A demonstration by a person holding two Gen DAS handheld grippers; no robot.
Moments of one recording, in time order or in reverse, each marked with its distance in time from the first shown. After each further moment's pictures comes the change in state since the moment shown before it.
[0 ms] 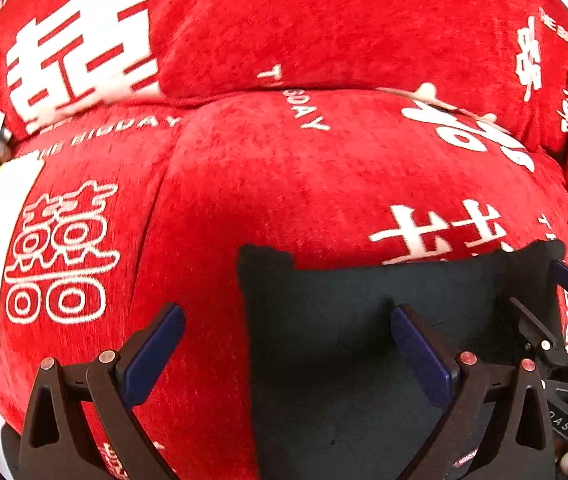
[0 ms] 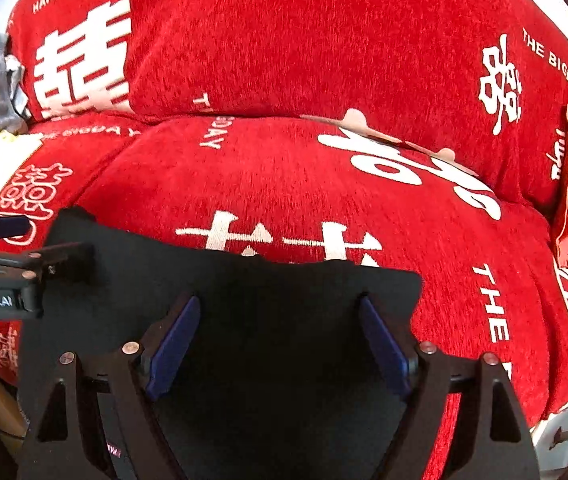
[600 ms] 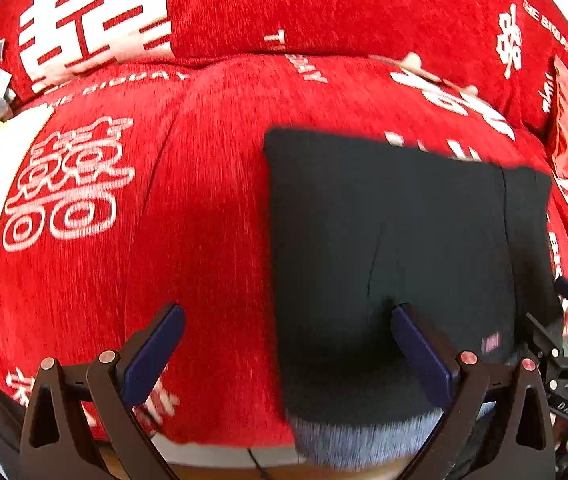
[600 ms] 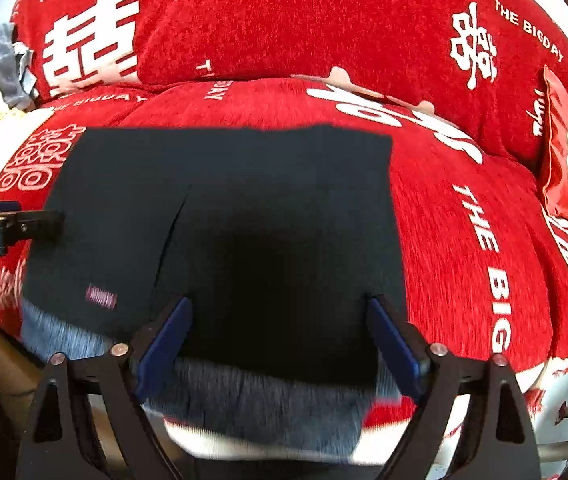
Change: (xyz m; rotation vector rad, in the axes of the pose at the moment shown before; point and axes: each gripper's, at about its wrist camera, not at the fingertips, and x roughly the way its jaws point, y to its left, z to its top) left arm -0.024 0.023 -0.081 0.015 0.048 -0.077; right arm -0.046 -0.007 -0.090 0.028 0.043 -0.003
